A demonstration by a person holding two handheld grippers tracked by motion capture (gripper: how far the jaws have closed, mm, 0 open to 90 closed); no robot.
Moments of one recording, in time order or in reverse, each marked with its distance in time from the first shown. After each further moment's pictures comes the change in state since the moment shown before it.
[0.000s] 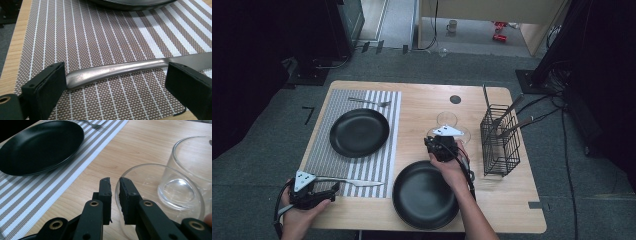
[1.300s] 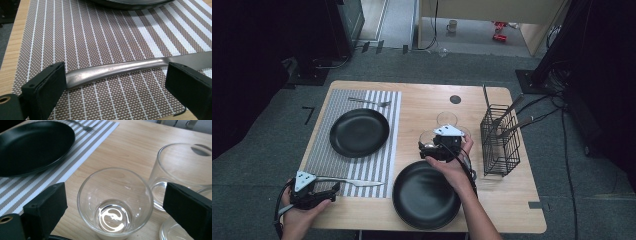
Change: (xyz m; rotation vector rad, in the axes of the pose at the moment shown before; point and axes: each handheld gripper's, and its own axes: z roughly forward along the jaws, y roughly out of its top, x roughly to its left) left arm -0.001 0.000 0.000 0.004 -0.005 0.001; right arm 0.000 0.003 -0.004 -0.010 -0.073 -0.029
